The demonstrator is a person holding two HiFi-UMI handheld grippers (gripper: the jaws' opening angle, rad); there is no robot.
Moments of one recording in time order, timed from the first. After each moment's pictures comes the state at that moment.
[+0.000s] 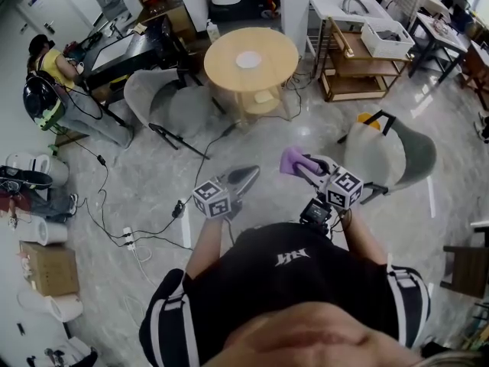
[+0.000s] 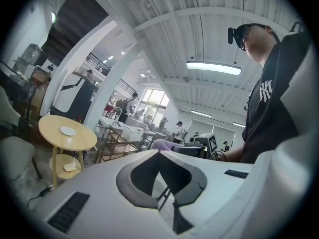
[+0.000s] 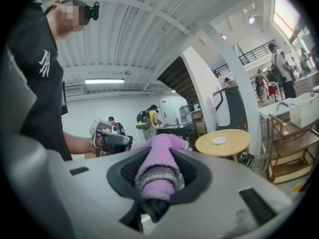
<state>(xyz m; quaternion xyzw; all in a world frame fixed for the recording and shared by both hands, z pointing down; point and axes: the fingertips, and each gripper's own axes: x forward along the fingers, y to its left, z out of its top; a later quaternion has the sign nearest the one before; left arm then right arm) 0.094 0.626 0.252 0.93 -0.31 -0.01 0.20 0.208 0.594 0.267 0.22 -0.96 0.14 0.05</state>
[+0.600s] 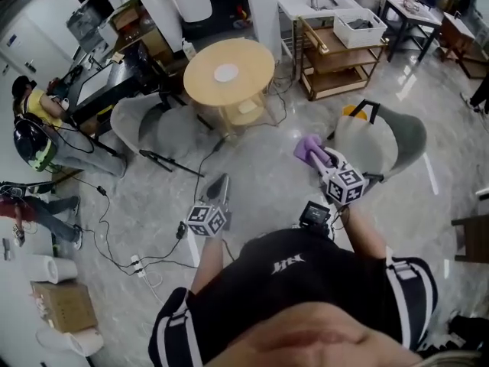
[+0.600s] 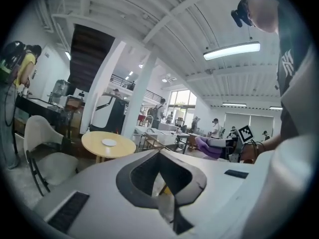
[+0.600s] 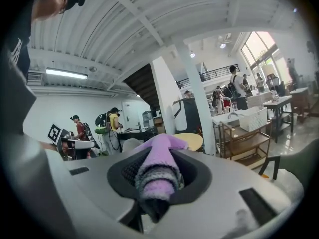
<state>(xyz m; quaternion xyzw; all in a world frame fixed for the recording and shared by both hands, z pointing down) 0.016 0.603 0.277 0.85 -0.51 0.02 0.16 0.299 0.547 0.280 0.45 -0.88 0.15 0.04</state>
